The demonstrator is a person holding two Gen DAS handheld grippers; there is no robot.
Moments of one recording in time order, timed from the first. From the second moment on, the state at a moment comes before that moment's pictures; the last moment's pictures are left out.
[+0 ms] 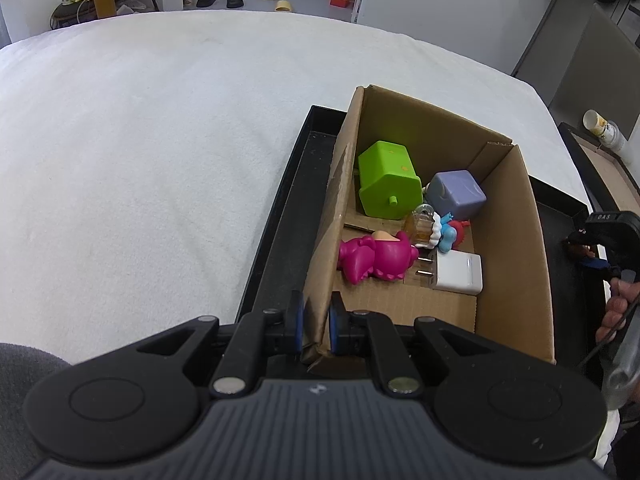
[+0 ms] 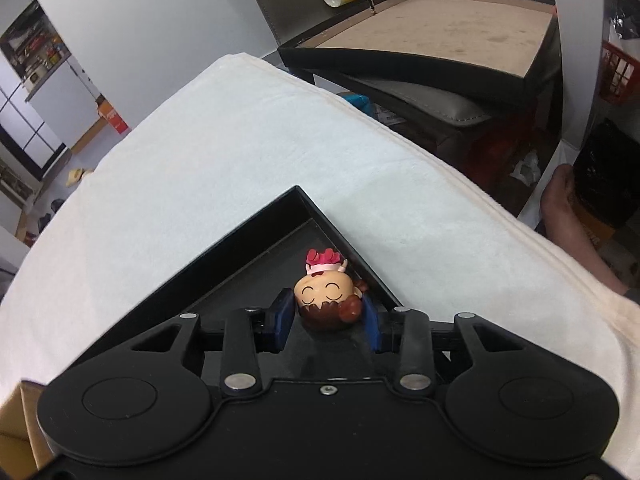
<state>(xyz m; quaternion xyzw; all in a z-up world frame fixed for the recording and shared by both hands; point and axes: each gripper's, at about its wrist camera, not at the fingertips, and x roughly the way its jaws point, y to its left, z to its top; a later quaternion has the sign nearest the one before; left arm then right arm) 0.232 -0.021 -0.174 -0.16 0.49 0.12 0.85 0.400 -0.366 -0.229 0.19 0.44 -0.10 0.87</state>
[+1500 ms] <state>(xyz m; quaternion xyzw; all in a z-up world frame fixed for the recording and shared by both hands) 0.230 -0.019 -0.172 -0.16 0.49 0.12 0.85 0.302 -0.312 -0.146 0.16 0.44 0.06 0.88</state>
